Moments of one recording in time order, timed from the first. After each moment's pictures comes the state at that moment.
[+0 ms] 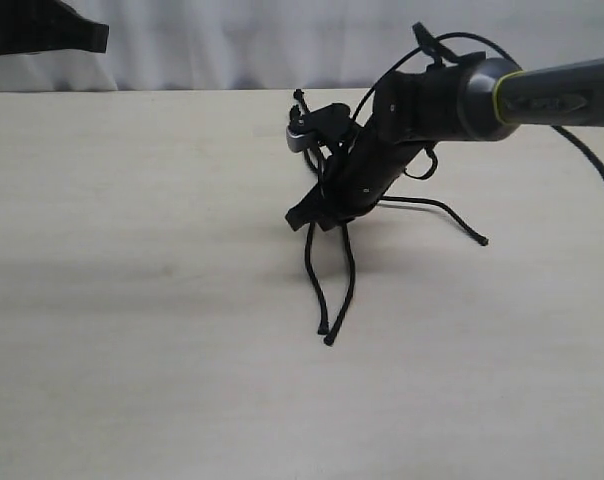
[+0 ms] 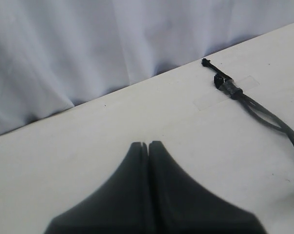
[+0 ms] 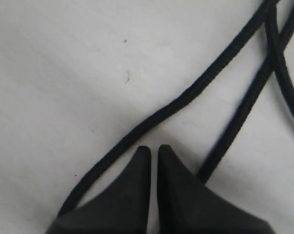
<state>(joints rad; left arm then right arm) -0.09 1.41 -1.05 0.00 0.28 0.11 0.42 2.19 -1.50 0.23 0.62 -0.32</state>
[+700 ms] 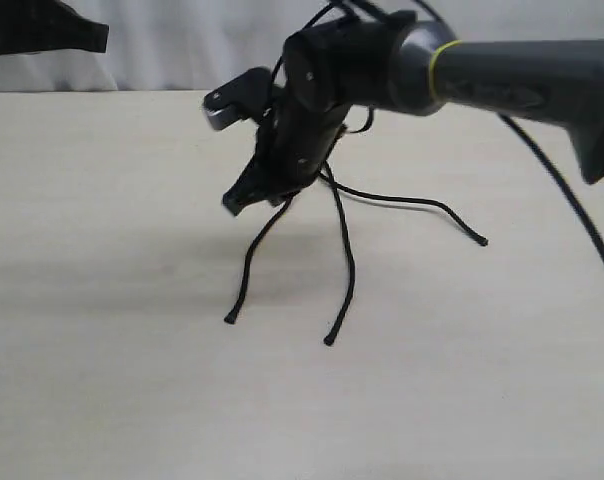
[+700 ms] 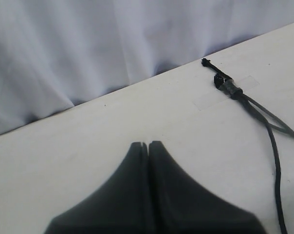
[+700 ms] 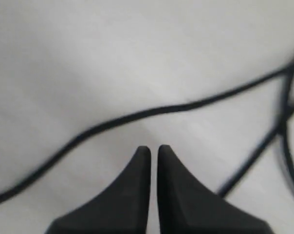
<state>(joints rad) -0.09 1.41 -1.05 0.00 0.28 0.11 0.57 2.16 -1.73 -0.01 0.84 -0.13</state>
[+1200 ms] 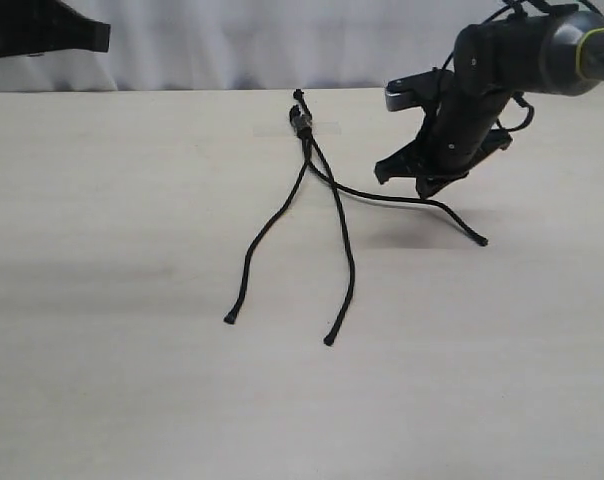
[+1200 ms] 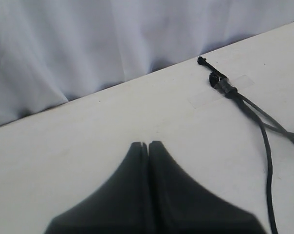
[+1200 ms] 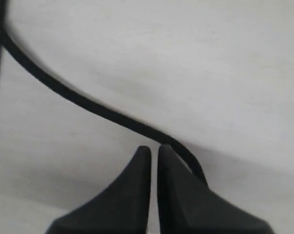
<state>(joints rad) -0.10 1.41 -1.05 -0.03 0.29 0.11 0.22 2.15 -1.58 -0.06 0.82 0.00</state>
